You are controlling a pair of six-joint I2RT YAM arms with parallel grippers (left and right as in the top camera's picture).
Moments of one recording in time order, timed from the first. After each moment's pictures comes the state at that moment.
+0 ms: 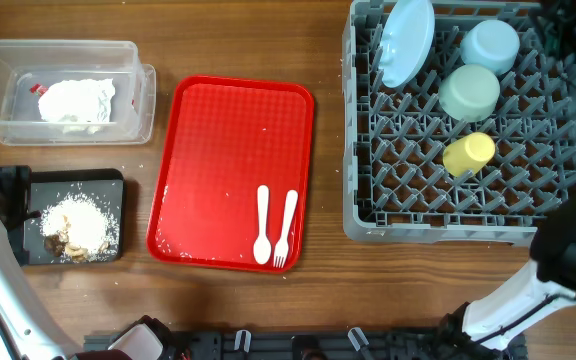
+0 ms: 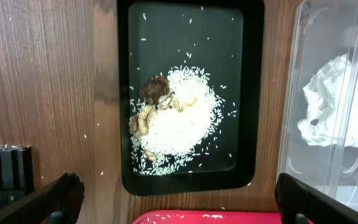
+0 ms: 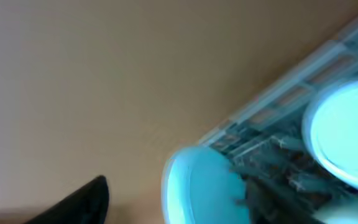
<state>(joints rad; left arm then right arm) 0.67 1.32 1.33 -1.25 -0.15 -0.94 -0.44 1.92 1.66 -0.23 -0.80 0.77</state>
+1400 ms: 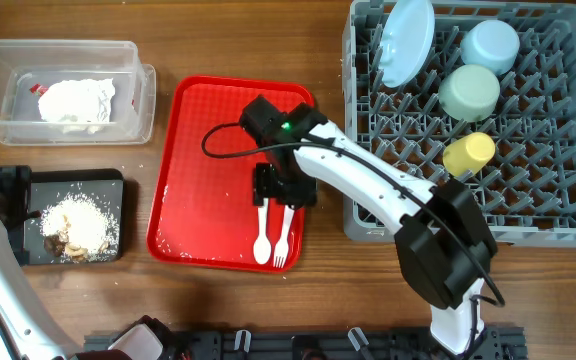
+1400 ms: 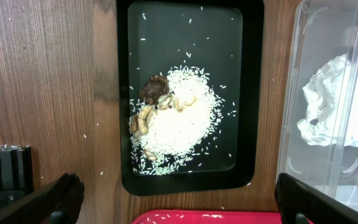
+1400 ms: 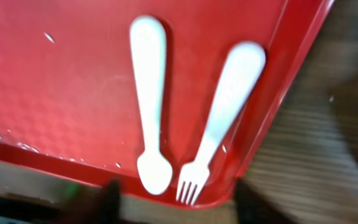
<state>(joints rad) 0.67 1.32 1.33 -1.25 -0.15 -0.94 0.76 2.03 1.63 -1.17 -0.25 0.72</state>
